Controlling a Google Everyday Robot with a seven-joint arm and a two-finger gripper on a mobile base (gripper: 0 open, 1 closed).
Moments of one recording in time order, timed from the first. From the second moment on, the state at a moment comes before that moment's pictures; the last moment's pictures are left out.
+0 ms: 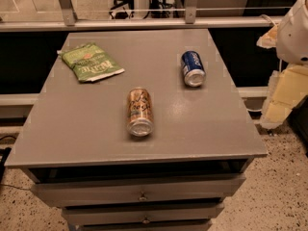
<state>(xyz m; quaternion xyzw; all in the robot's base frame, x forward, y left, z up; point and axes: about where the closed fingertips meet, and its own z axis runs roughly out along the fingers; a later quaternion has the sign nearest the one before) 0.438 -0.216 0.978 -0.60 0.78 -0.04 0.16</state>
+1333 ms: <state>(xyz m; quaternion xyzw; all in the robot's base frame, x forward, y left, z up) 0.547 -0.188 0.971 -0.55 0.80 0.03 0.25</state>
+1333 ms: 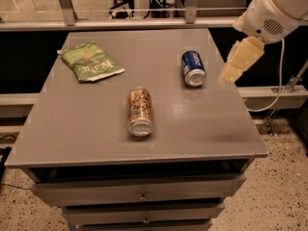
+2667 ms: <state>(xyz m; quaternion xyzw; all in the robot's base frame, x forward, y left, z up) 0.701 -0.131 0.920 -0.28 0.91 0.04 0.29</state>
